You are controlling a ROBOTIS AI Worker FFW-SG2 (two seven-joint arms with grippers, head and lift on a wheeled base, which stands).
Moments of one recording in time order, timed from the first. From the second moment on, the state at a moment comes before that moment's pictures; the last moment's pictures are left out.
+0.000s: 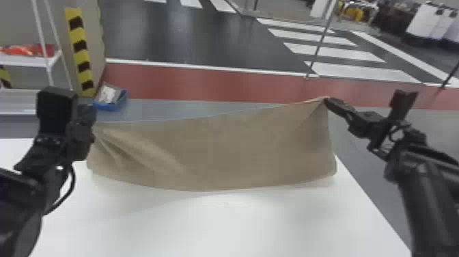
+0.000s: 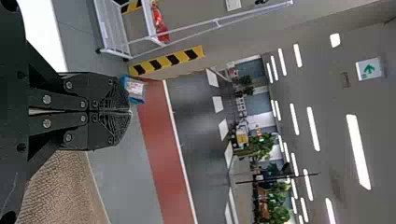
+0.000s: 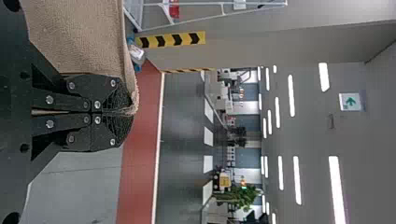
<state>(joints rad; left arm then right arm) -0.26 0.27 -0.30 -1.72 0.16 0.48 0.25 -0.62 -0.41 -0.45 -0.90 -0.01 0.10 0.83</state>
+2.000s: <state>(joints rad) 0.33 0.44 0.00 -1.90 0.24 0.25 -0.24 -0.19 -0.41 -0.46 -1.07 -0.23 0.09 0.89</state>
